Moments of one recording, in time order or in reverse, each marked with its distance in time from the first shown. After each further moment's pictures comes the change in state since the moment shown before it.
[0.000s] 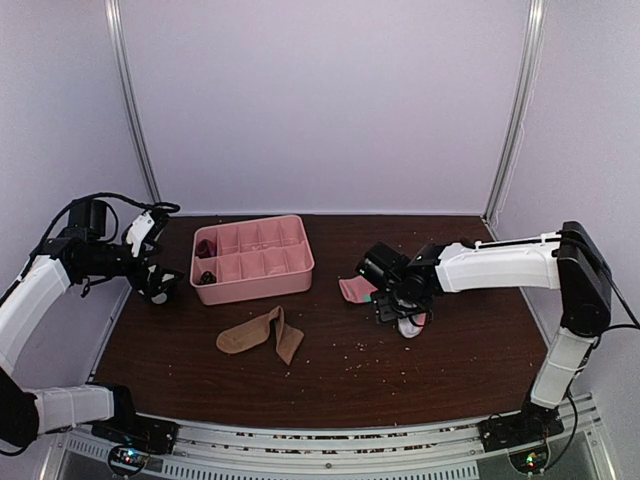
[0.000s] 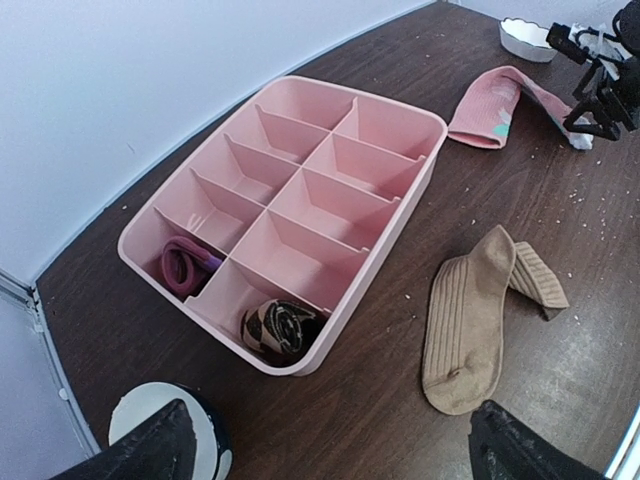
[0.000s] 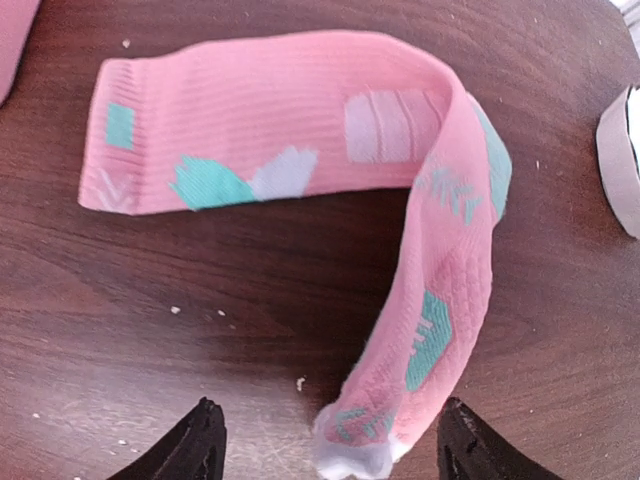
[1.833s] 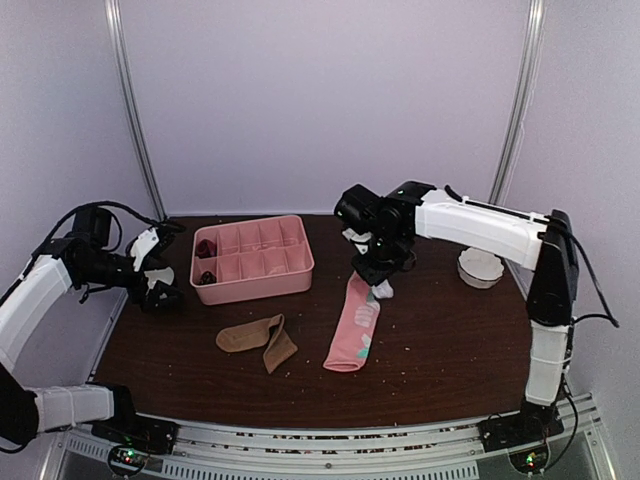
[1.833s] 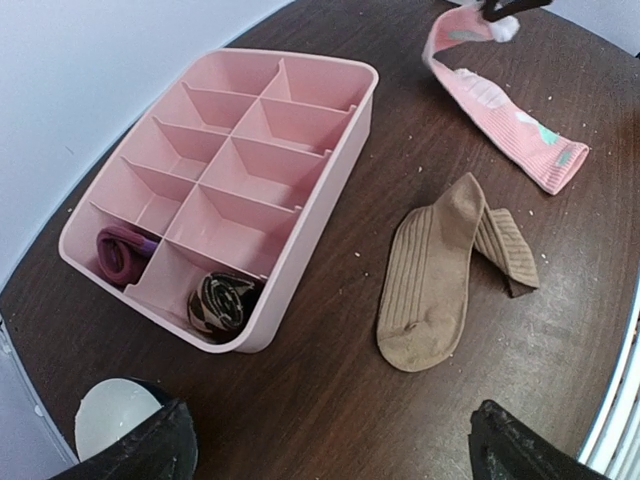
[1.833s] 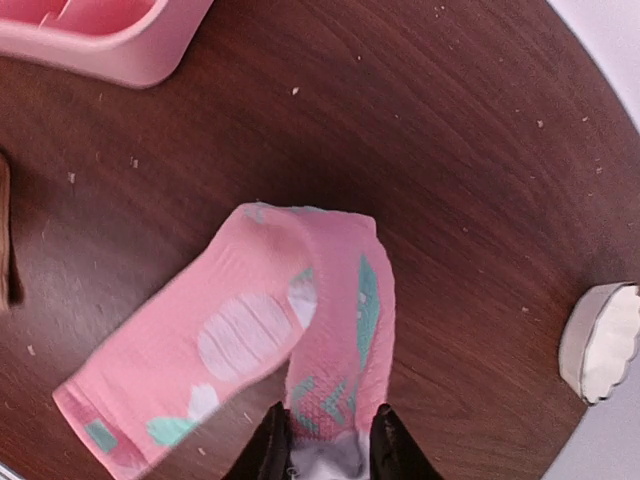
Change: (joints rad) left arm 0.000 0.010 -0.008 -0.143 0.051 0.183; right arm -0.048 0.191 0.578 -0.417 -0.170 -0.448
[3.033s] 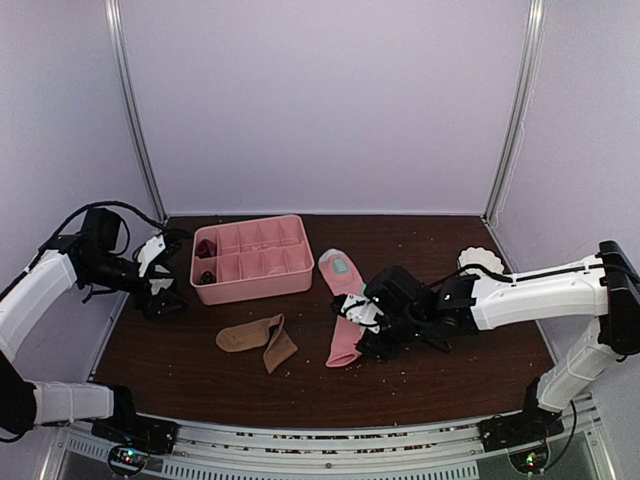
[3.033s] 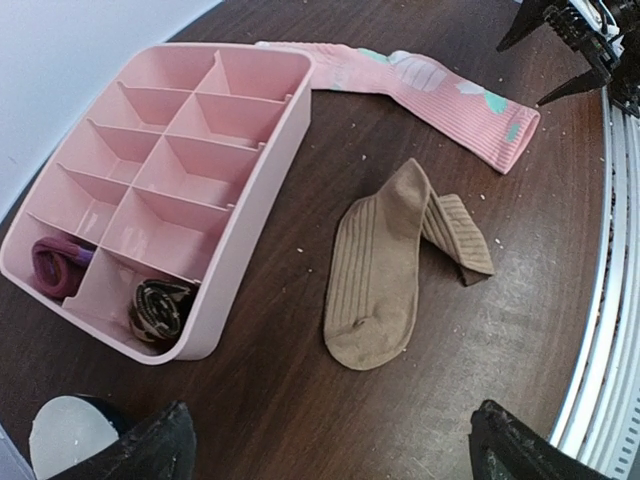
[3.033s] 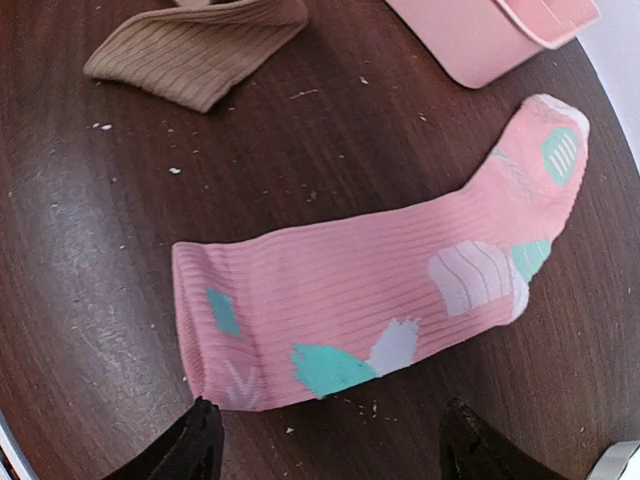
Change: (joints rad) left arm -0.043 0.051 0.010 -0.079 0.044 0.052; right arm 0.230 -0.427 -0.850 0.756 -0.082 -0.385
